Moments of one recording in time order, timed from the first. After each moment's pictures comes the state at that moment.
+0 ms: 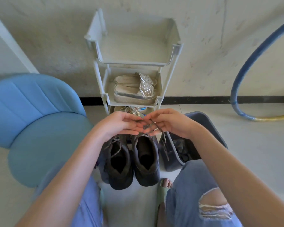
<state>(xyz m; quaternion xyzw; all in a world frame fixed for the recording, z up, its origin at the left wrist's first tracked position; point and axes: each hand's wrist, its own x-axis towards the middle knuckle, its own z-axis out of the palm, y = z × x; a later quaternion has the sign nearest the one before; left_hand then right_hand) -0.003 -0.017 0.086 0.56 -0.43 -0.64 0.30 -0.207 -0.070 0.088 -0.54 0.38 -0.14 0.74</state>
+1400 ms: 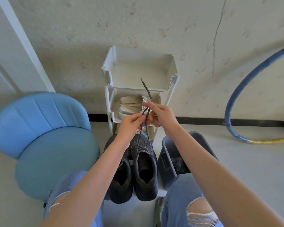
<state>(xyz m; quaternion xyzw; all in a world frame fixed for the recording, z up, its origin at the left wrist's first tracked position) -0.038 -0.024 0.114 0.54 -0.39 -0.52 0.54 -0.156 -0.081 0.139 -0.55 0.46 -0.36 0.59</state>
